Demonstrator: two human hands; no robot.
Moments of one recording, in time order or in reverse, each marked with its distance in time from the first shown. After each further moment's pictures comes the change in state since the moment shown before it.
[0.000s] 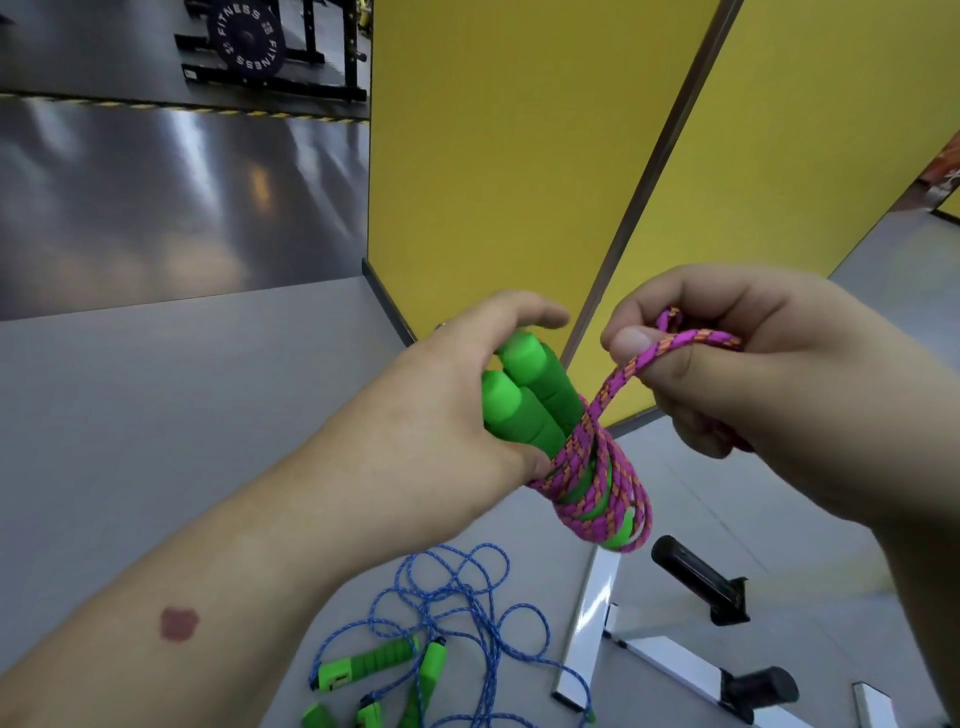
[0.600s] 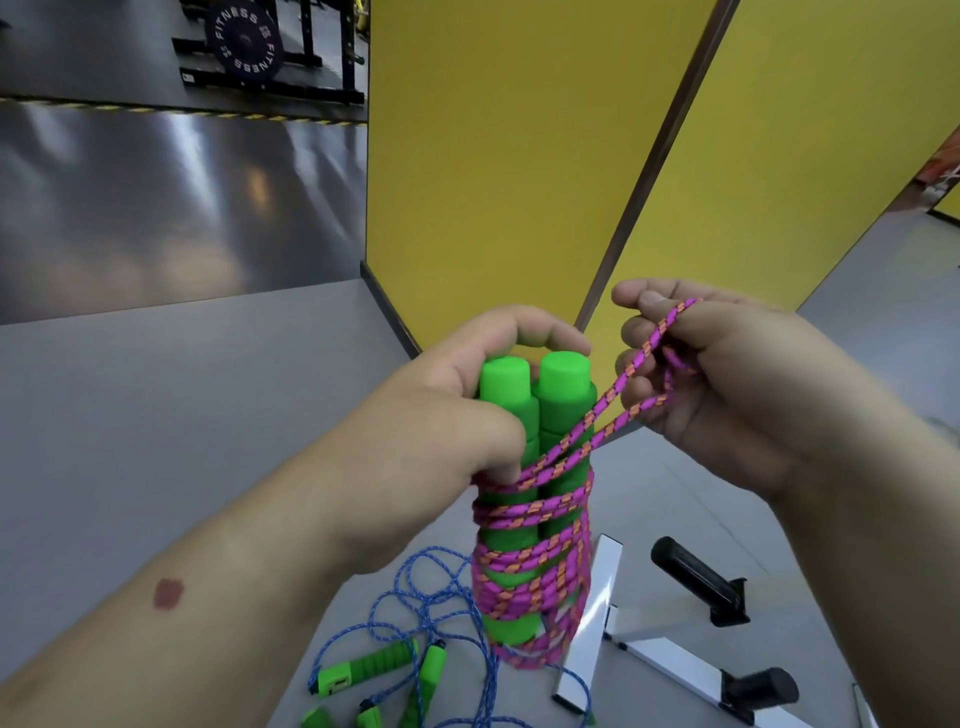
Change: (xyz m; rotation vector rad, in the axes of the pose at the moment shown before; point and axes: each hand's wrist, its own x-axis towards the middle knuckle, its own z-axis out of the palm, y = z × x) left_hand -0.003 0.005 0.001 -0.619 -0.195 -0.052; right_hand 0.029 0.023 0.013 0.686 0.264 0.396
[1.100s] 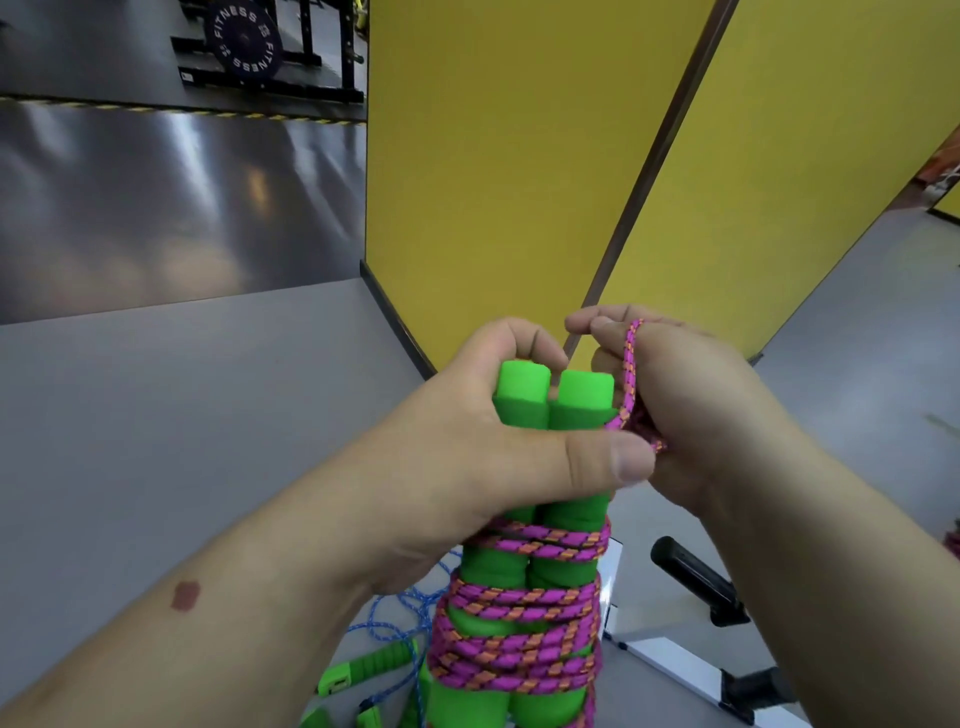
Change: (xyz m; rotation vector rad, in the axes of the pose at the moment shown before) left_hand 0.001 -0.010 0.010 -0.156 -0.022 -0.065; right_hand 0.011 0.027 0.016 -0.097 0.109 0.006
